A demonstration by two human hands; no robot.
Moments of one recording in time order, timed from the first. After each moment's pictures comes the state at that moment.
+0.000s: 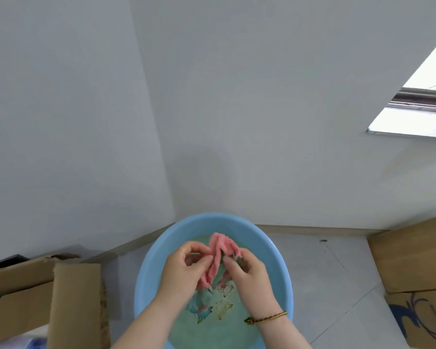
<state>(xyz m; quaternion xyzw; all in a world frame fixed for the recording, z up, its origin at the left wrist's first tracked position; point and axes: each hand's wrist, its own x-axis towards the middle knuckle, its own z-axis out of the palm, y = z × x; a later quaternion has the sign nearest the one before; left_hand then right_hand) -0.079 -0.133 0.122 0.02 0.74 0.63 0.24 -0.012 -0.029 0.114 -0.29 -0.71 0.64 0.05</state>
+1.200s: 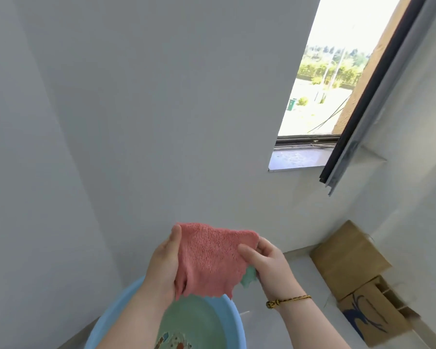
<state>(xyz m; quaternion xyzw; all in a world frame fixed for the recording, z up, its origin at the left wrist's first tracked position) -0.068 -0.048 0.233 0.06 0.53 0.76 0.37 0.052 0.066 0.236 -0.30 -0.59 0.71 0.22</state>
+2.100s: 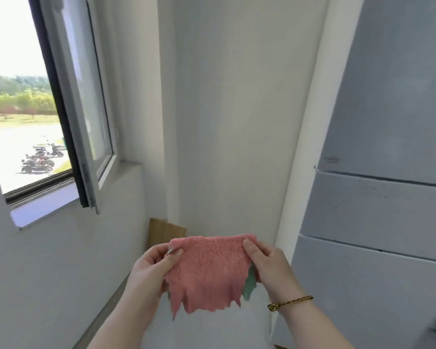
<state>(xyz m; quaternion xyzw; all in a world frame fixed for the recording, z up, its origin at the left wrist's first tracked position) 0.220 0.019 0.295 0.42 0.43 0.52 0.61 0.408 -0.017 0.304 -0.59 -0.43 0.41 0.54</state>
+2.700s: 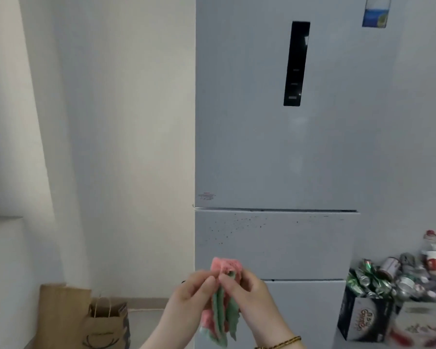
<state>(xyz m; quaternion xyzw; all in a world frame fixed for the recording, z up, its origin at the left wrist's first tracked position) 0.565 -0.024 0.328 0.64 0.30 0.38 0.59 0.670 -0.087 0.337 -0.56 -0.39 0.36 0.64</state>
